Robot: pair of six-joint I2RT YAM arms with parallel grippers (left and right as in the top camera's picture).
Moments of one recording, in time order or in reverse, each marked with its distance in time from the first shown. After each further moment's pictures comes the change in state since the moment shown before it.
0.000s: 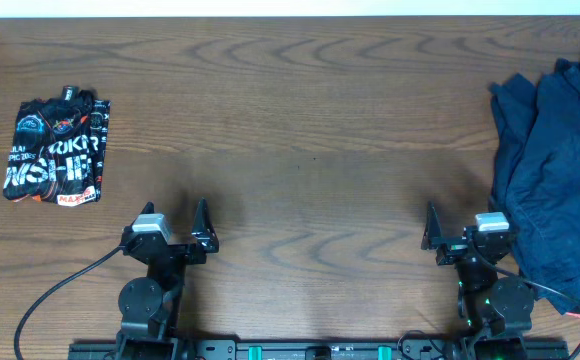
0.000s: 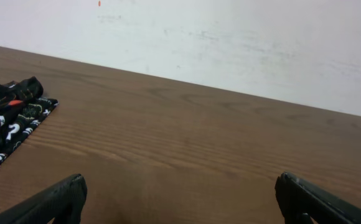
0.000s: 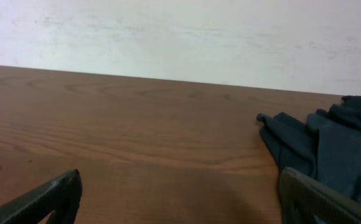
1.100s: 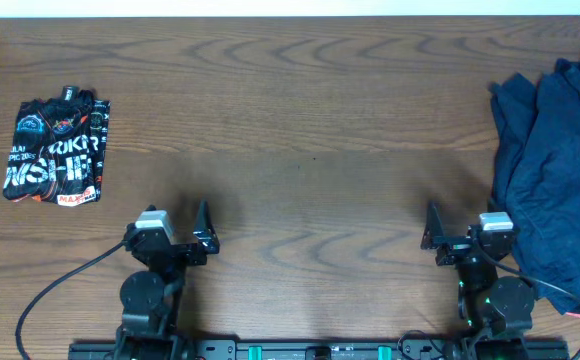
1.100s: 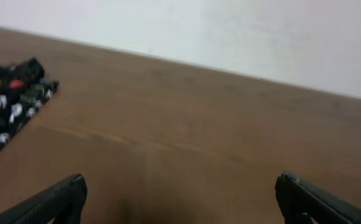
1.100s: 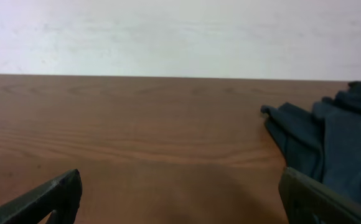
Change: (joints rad) left arm 0.000 0.076 0.029 -0.046 0.000 -0.001; right arm 0.000 0.002 0.022 -0.052 0.011 0.071
